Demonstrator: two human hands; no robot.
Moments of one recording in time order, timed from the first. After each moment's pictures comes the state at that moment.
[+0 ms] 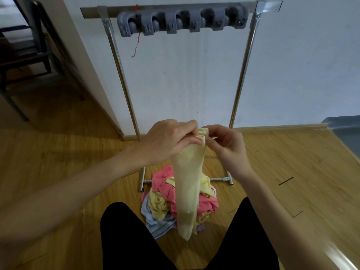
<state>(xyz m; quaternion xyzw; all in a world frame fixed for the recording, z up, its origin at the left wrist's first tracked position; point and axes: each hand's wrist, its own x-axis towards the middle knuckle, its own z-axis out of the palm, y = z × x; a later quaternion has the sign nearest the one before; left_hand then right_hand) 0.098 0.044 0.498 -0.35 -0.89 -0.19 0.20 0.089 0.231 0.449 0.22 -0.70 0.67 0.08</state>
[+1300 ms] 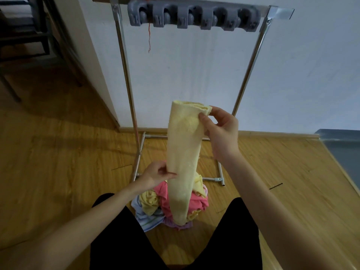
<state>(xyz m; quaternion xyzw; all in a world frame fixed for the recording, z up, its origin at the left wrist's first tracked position) 0.106 0.017 0.326 0.02 -0.81 -0.58 -0.10 0.069 0.195 0.476 0.08 -0.67 0.74 0.07</state>
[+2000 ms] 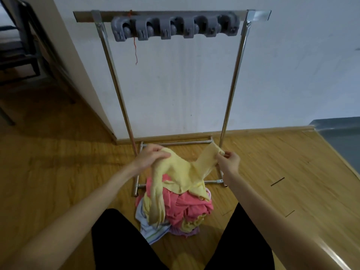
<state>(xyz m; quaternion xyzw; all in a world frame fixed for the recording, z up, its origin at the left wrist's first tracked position) 0.062 -0.005 0.398 -0.02 -0.80 -0.58 -0.14 0.037 0.249 0.344 -0.28 -0.69 0.67 0.01</state>
